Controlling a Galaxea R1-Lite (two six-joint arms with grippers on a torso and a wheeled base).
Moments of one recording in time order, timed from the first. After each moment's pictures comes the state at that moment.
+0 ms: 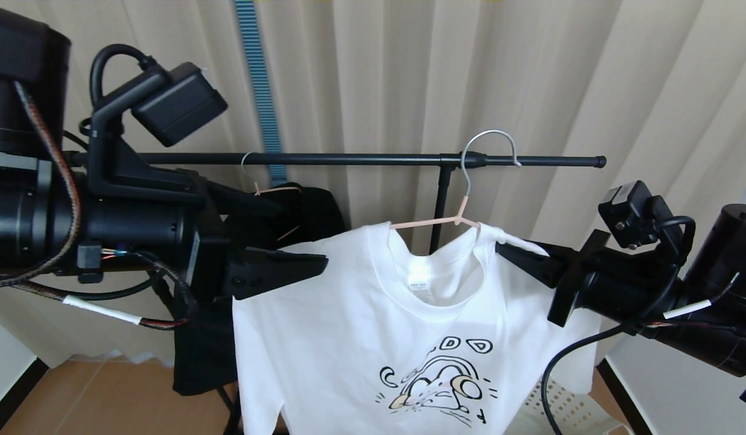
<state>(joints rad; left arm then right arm) -0.53 1.41 -1.19 0.23 -0.37 0.29 0.43 1.57 -0.49 -0.99 0.31 -0.11</state>
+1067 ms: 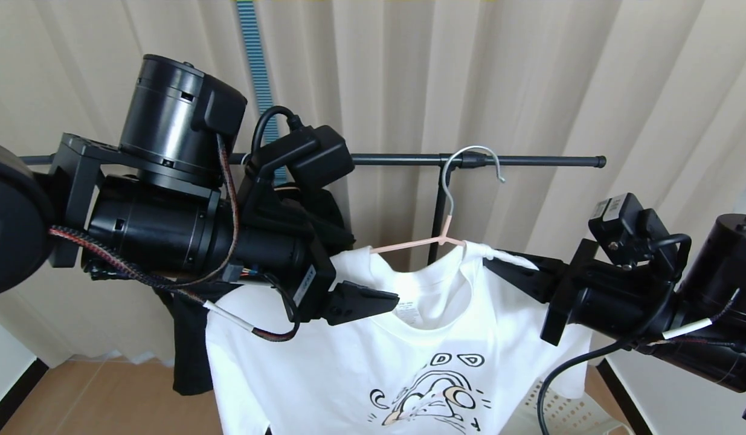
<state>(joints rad) -0.65 1.61 -1.27 0.23 -0.37 0.34 0.49 1.56 -0.47 -0.99 0.31 -0.13</state>
